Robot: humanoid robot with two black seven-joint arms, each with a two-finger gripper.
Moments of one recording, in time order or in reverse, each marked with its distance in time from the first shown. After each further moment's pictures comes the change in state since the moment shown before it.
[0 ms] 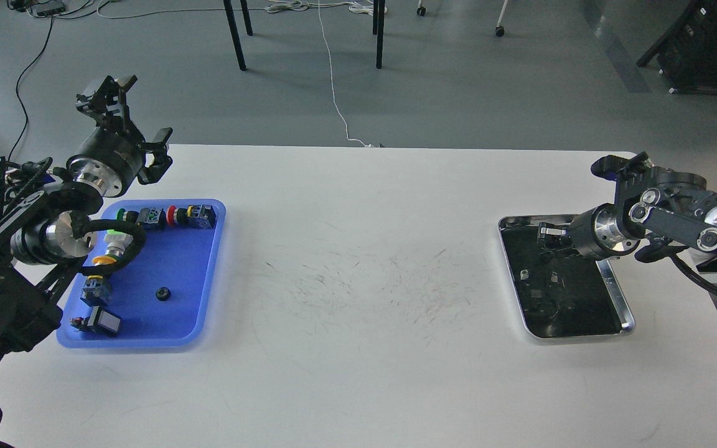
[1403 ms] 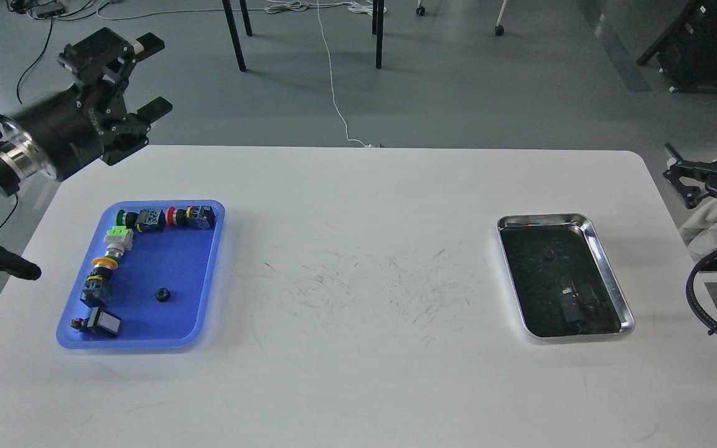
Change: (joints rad) left arm 0.021 0.527 0.127 -0.624 0.220 -0.143 0.070; right arm -0.615 -0.251 0.986 -0.052 1.429 0.000 0.161
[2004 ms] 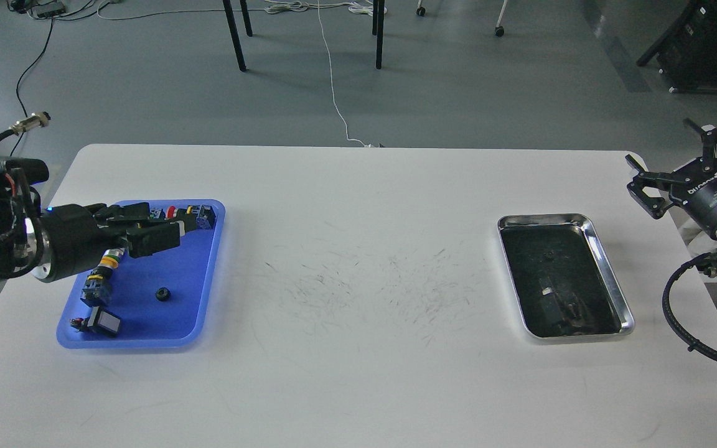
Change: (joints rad) left arm 0.002 0.156 0.327 -0.105 1.155 -0.042 -0.020; right arm -0.025 0.037 0.025 0.065 -0.099 0.000 0.001
